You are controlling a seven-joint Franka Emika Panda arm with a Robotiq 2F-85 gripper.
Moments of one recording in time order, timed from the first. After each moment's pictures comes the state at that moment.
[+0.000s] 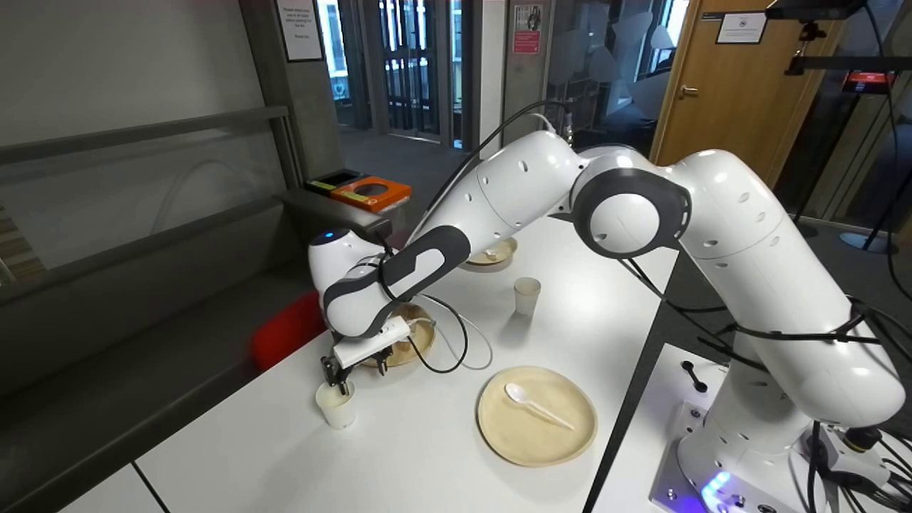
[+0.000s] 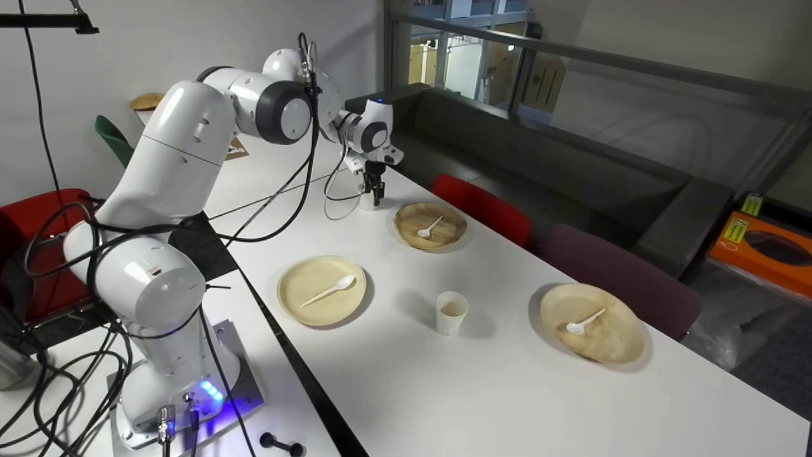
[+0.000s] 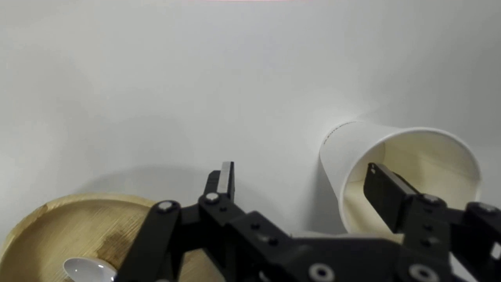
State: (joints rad) arm 0.35 0.76 0.08 -1.50 0.00 2.21 0.63
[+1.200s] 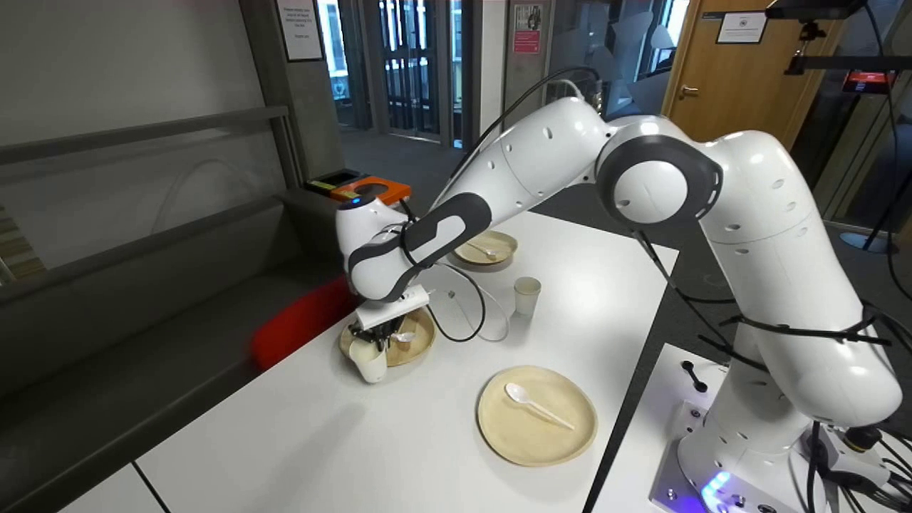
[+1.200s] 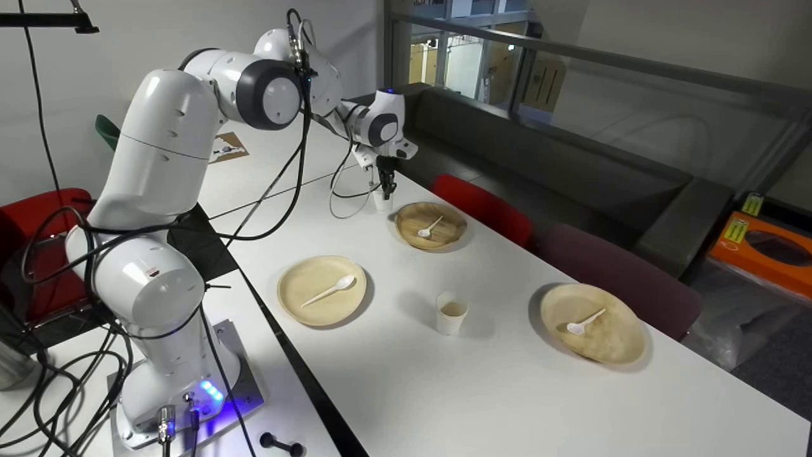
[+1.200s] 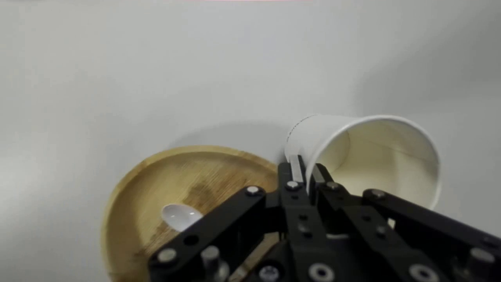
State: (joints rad) arm 0.32 0.61 0.01 -1.64 0.00 2.24 0.63
